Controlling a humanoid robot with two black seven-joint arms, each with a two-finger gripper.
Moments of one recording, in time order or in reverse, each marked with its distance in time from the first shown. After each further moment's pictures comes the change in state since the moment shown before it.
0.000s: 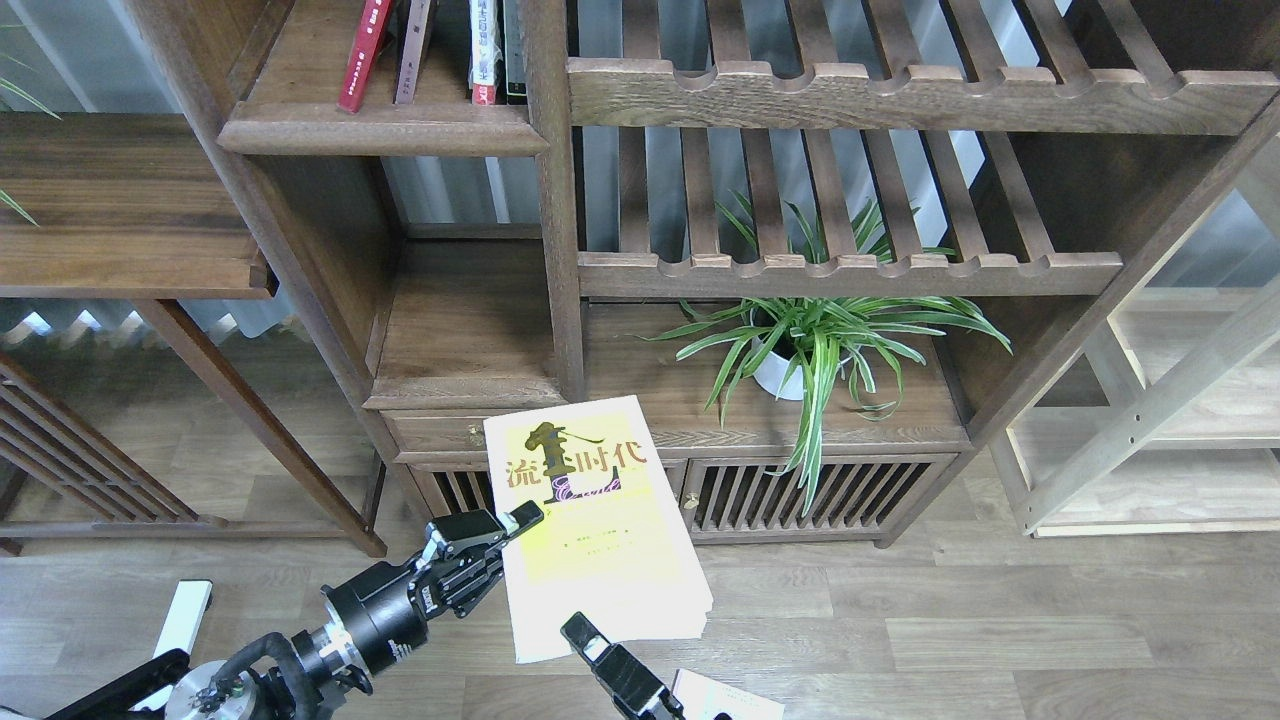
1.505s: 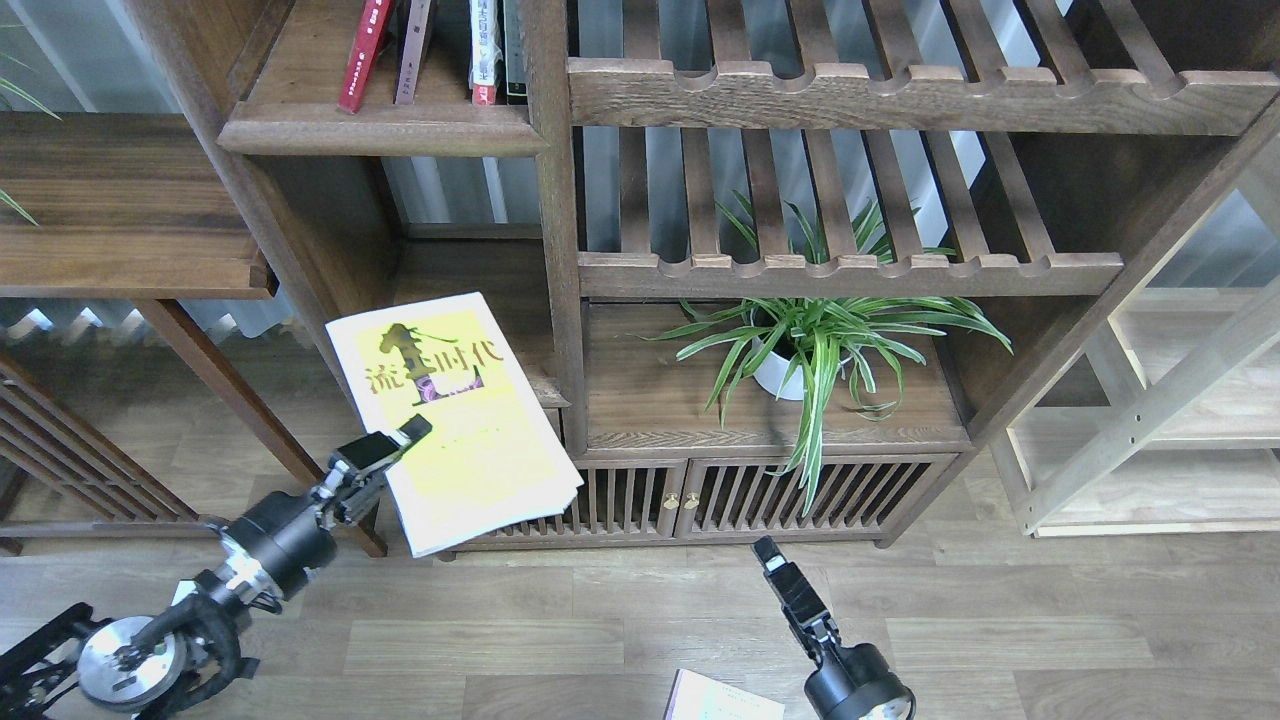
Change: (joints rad) left arm 0.069 0.060 -0.375 -0.010 0.457 0.000 -0.181; right arm 0.097 -0.020 0.404 -0.302 0.011 0.000 0.010
